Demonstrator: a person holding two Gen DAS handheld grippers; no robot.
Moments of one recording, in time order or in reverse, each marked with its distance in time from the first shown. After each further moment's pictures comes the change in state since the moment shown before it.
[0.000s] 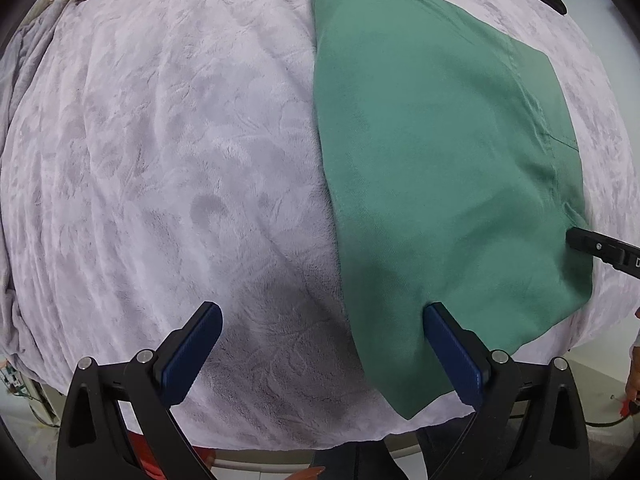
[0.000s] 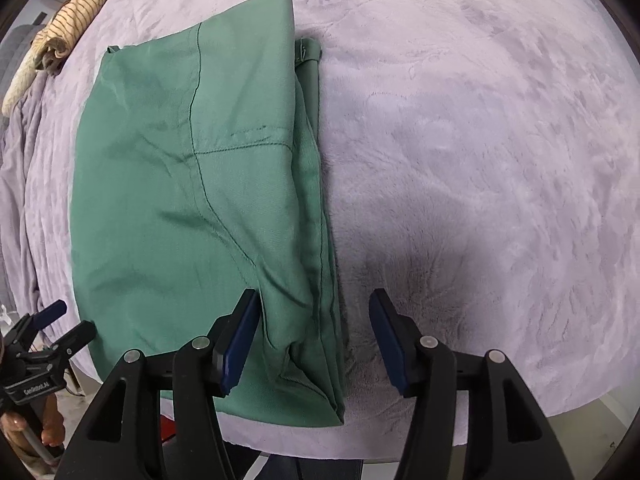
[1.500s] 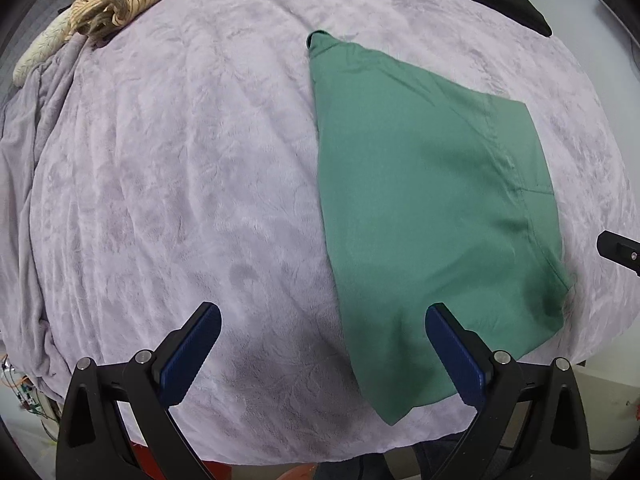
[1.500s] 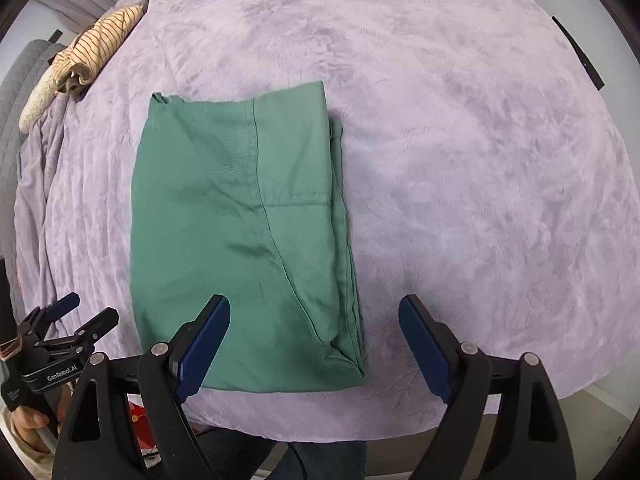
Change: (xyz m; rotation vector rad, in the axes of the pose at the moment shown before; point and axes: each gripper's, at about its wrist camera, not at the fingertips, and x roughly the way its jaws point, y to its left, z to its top) left arm -0.066 -0.010 0.020 0.031 -0.155 0.071; right arm -0.109 -0.004 -0.005 0.015 -0.156 -0.002
